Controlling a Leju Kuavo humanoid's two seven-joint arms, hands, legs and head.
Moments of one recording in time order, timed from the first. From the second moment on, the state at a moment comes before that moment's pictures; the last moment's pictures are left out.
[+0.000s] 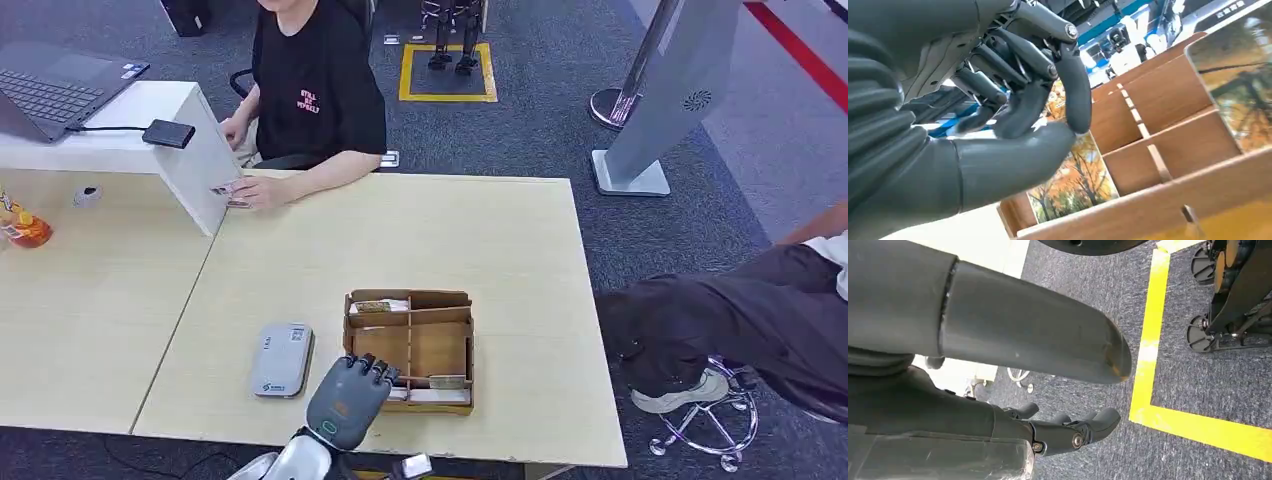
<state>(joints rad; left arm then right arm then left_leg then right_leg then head) -0.22 0.14 -1.02 -1.39 -1.57 0.16 0.34 -0.09 0.12 -1.19 -0.19 1.25 0.11 0.15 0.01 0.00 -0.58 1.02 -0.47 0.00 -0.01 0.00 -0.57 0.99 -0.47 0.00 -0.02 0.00</state>
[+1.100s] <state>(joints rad) -0.26 0.15 -1.03 -1.48 -1.57 0.14 0.33 -0.09 0.12 -1.19 -0.19 1.25 0.10 0.15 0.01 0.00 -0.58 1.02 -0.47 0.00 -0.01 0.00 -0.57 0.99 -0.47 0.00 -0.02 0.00</state>
